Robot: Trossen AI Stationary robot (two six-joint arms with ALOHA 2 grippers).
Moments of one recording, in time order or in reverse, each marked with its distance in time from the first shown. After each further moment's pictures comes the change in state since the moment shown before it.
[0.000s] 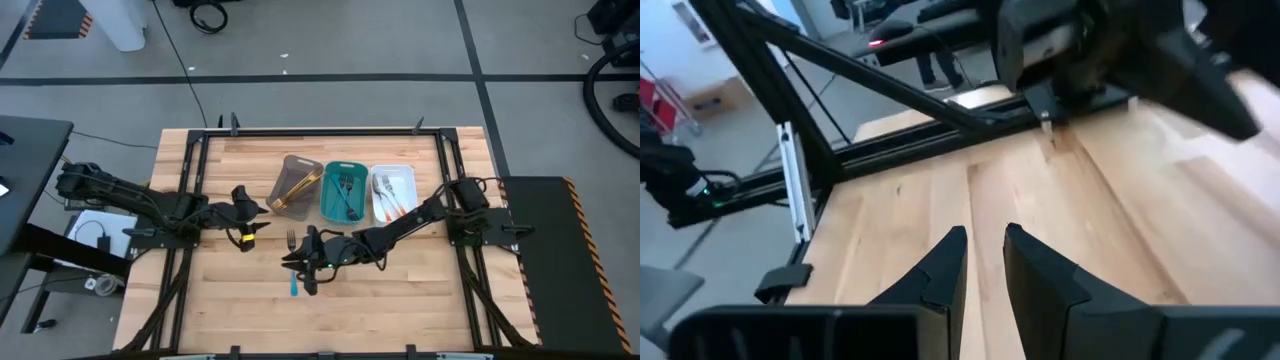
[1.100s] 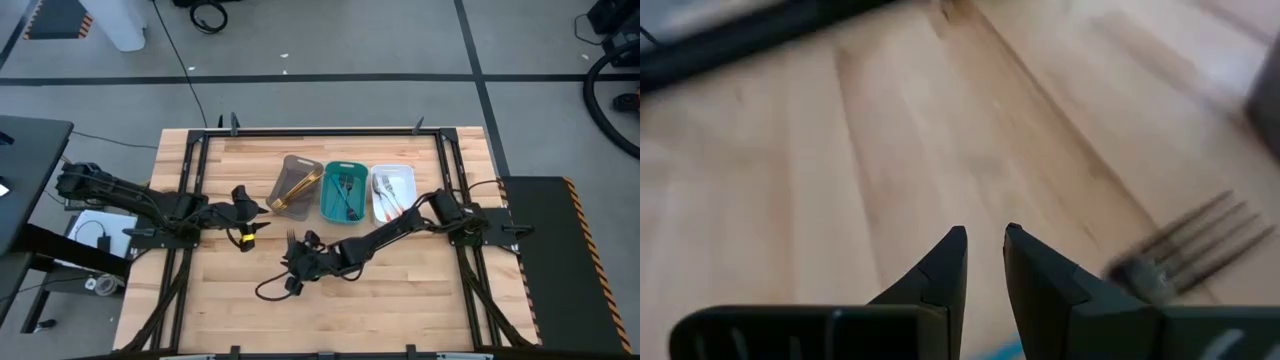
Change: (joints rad) left arm 0.000 0.000 0.000 0.003 0.000 0.000; right arm 0.007 0.214 0.299 -0.465 0.183 0.182
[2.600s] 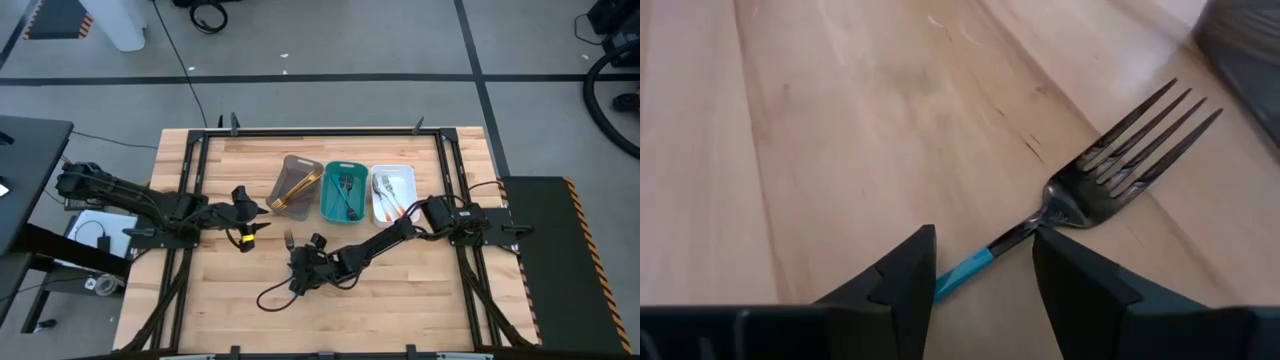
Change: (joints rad) left arm -0.006 0.000 0.000 -0.001 0.000 -0.002; right arm 0.021 0.096 0.003 -0.088 0.139 0.005
